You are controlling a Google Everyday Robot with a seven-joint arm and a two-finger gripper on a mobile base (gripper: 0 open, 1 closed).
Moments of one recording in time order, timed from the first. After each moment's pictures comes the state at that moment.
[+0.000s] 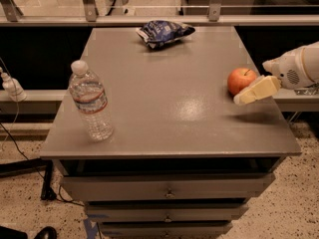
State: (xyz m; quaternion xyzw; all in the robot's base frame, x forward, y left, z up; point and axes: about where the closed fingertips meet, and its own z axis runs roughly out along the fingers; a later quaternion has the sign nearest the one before) arm 0.592 -0.264 0.858 -0.39 0.84 0.14 0.36
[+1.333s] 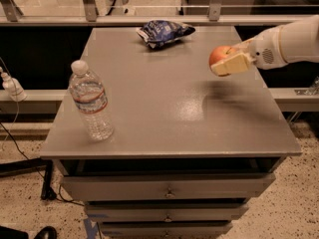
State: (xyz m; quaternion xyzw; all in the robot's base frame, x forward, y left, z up) arm 0.629 -0.198 0.905 -0.39 0.80 0.17 0.43
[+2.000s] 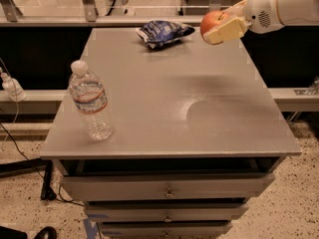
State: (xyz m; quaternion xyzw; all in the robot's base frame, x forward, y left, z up) arm 0.669 -0.168 0.984 -0.45 0.74 0.15 0.48
